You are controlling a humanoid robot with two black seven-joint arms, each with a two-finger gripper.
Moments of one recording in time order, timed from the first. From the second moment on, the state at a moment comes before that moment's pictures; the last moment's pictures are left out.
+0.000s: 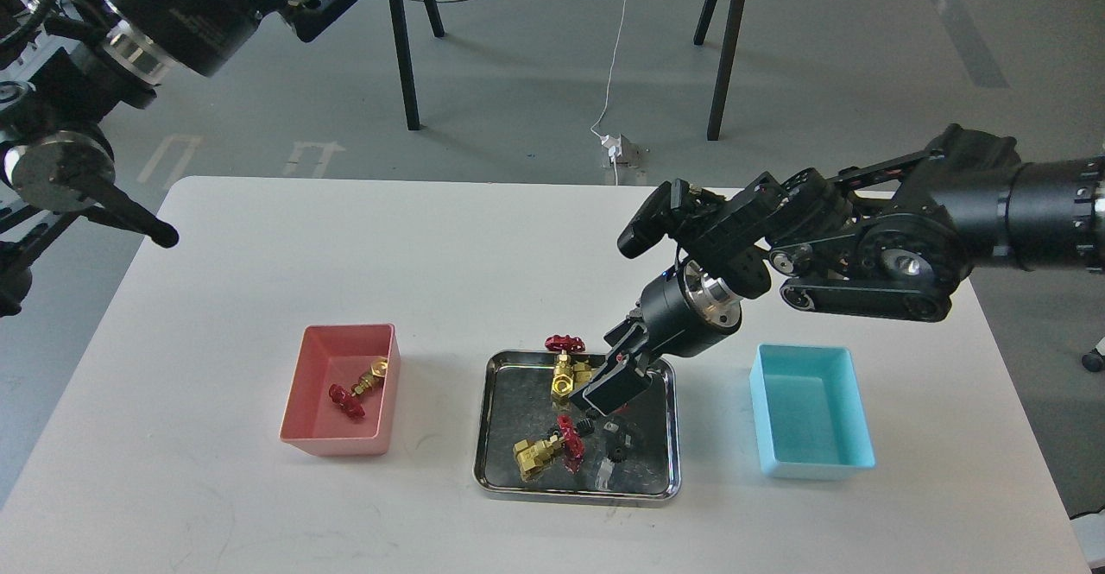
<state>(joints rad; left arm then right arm) -0.95 0.73 -0.55 -1.26 0.20 -0.49 -0.49 1.60 -0.16 -0.70 1.22 -1.25 0.30 0.49</state>
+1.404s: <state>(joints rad) -0.83 0.57 -0.54 -1.25 0.22 -0.48 -0.49 1.45 0.00 -0.88 1.02 -1.26 0.28 0.49</state>
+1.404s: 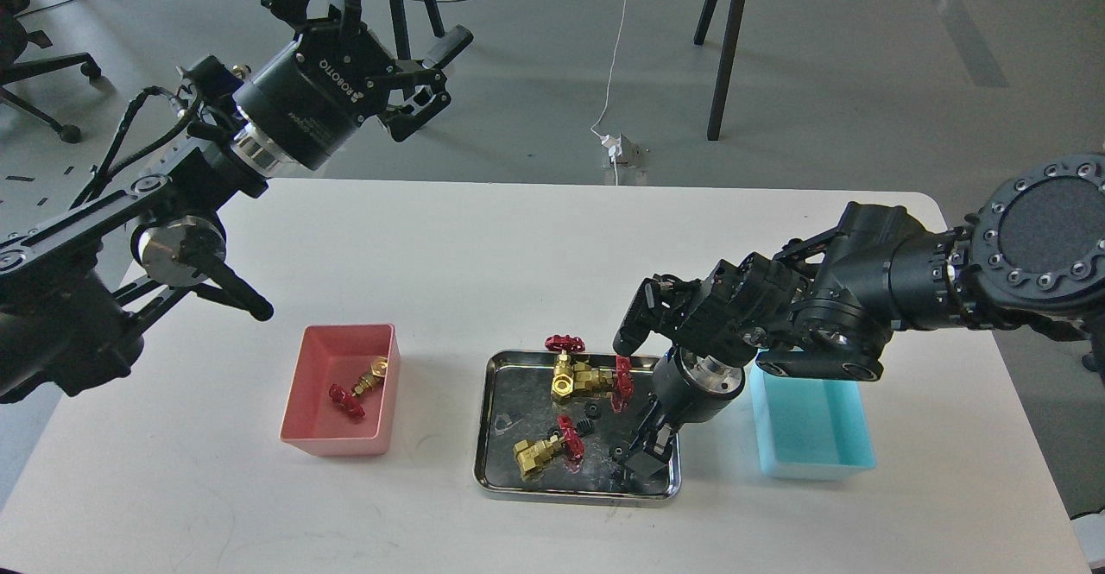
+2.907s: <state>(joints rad) -0.81 0.52 -0.54 -1.23 0.22 -0.47 -0.49 1.37 0.00 -0.83 1.00 -1.24 0.24 0.43</state>
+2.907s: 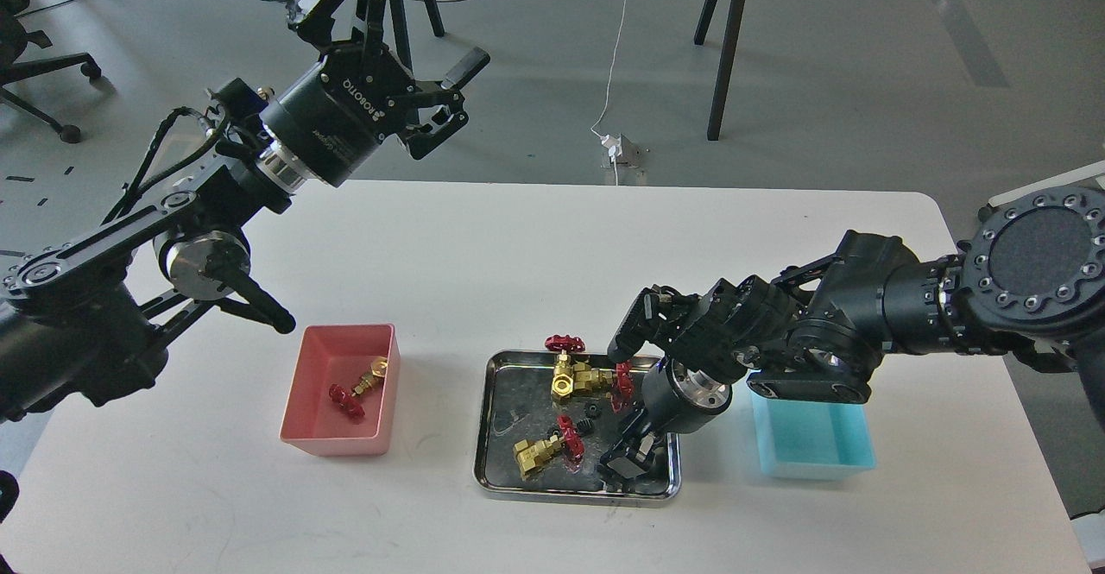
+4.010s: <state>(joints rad) -0.80 0.51 -0.54 -1.22 0.22 -0.47 -0.49 1.35 0.00 -0.83 1.00 -1.23 0.21 0.42</state>
